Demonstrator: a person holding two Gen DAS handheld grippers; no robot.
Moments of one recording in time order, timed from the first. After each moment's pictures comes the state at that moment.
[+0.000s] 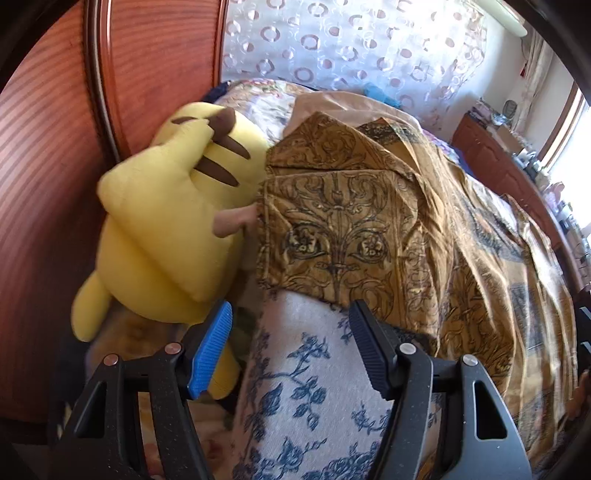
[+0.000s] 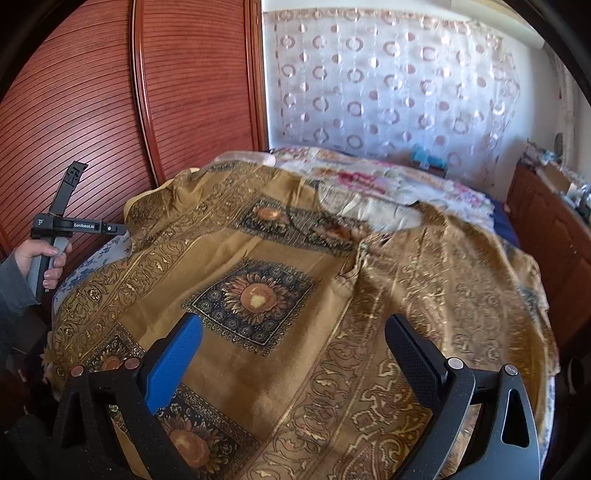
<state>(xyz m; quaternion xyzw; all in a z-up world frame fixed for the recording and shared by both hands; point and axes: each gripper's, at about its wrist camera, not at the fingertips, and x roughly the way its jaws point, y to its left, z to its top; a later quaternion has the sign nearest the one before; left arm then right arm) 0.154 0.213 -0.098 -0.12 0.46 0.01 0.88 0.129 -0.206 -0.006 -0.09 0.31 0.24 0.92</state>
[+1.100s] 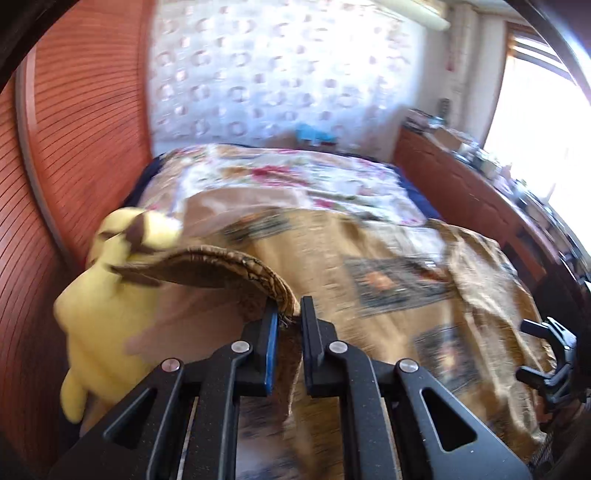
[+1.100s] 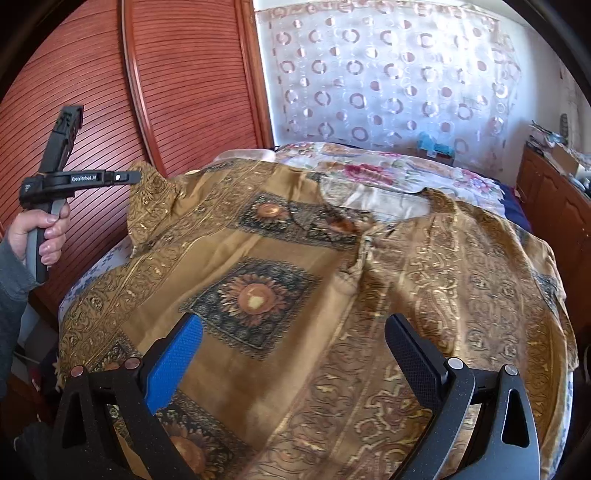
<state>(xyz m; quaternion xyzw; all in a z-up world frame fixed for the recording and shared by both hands) 0.180 0.113 0.000 -0.04 0.37 -0.10 0.92 0.136 -0.226 -0.008 -0.05 0.31 0.25 0.92</state>
